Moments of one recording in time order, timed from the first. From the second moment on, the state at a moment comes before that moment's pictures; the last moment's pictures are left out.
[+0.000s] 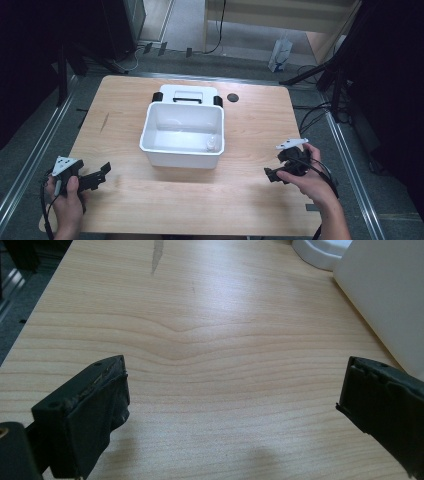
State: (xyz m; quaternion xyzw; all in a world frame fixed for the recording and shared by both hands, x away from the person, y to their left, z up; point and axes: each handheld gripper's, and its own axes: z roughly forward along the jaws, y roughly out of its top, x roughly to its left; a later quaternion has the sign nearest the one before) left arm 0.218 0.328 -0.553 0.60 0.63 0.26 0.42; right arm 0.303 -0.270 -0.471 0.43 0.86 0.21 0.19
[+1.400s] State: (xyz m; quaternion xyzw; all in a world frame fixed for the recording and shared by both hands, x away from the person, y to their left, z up) left arm 0.219 0.324 -0.553 0.61 0.63 0.27 0.40; right arm 0.228 -0.354 -0.549 0.60 0.67 0.36 0.25
